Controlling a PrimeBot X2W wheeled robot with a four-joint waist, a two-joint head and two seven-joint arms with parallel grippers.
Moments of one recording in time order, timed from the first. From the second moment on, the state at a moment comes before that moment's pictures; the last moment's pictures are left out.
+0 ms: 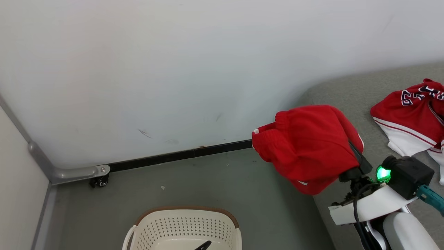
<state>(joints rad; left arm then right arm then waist) 0.01 0.15 -0.62 0.18 -0.19 -0.13 -0.25 -0.13 -0.13 0.17 -0.13 0.20 0.12 -0.26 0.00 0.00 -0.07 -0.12</state>
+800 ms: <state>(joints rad) 0.00 0.13 -0.62 0.19 -0.21 -0.13 -0.25 -0.06 -0.14 0.04 -0.16 0.16 0.12 -0.26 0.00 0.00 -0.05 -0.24</state>
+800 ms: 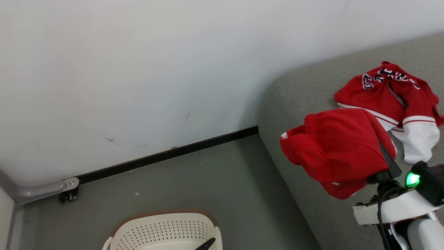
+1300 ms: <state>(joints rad) -0.01 0.13 -0.60 0.18 -0.22 -0.13 -0.25 -0.04 -0.14 -0.01 -0.18 0.14 0.12 -0.26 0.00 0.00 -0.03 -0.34</state>
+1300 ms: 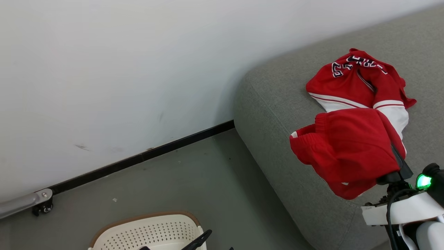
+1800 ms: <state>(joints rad) -0.04 0.13 -0.59 0.18 -0.22 -0.13 -0.25 -0.03 -0.12 -0.03 -0.19 0.14 0.12 -0.26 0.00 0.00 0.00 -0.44</state>
